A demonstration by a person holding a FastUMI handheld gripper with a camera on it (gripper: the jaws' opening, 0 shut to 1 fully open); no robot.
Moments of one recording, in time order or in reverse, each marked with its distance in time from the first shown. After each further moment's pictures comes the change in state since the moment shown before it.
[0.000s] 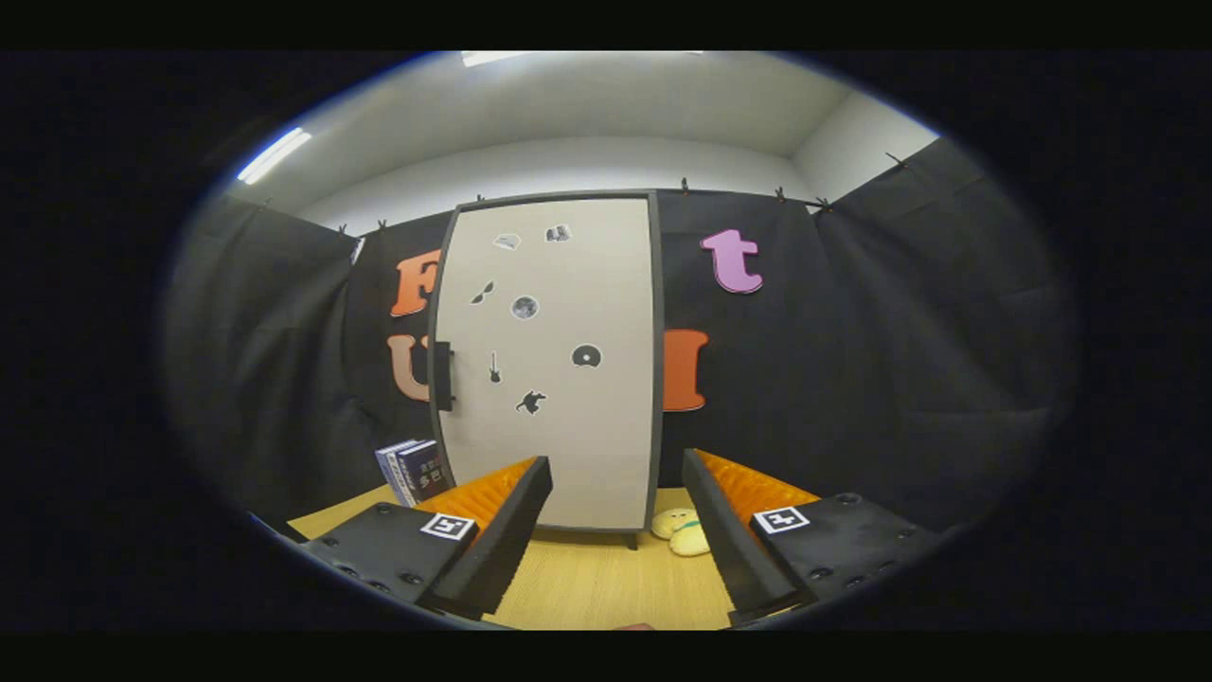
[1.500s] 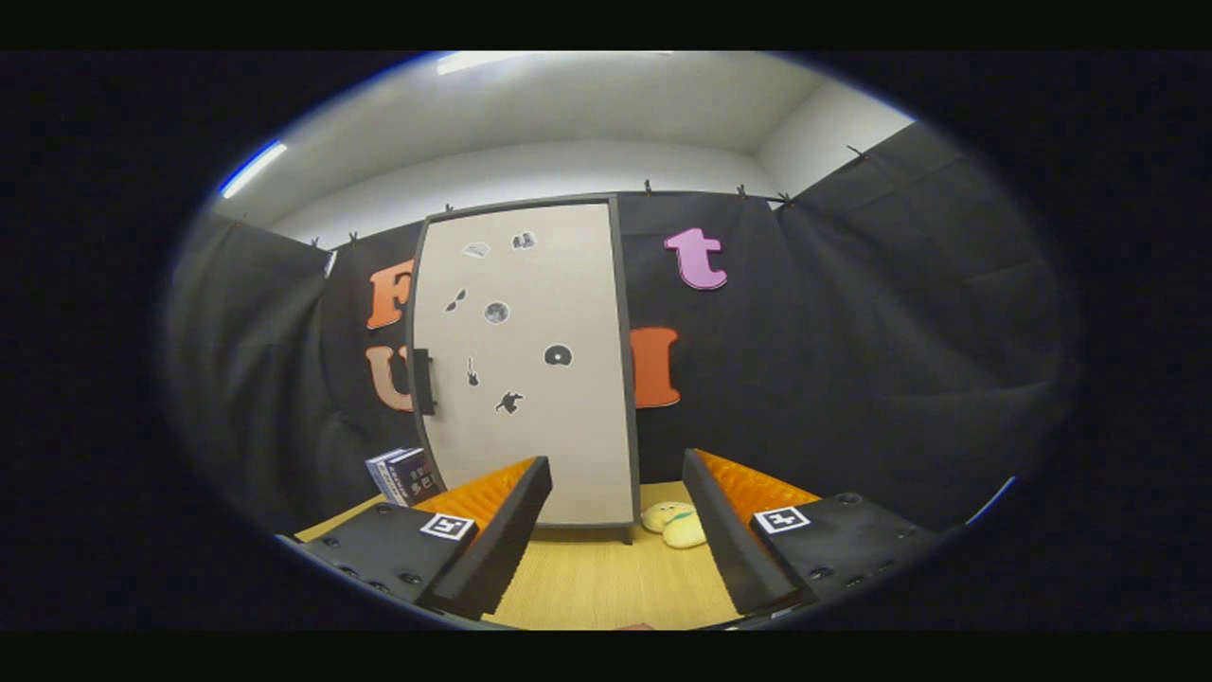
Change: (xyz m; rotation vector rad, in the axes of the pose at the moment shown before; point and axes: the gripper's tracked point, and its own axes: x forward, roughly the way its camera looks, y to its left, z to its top) arm -0.021 -0.018 -0.004 0.069 -0.003 -0.059
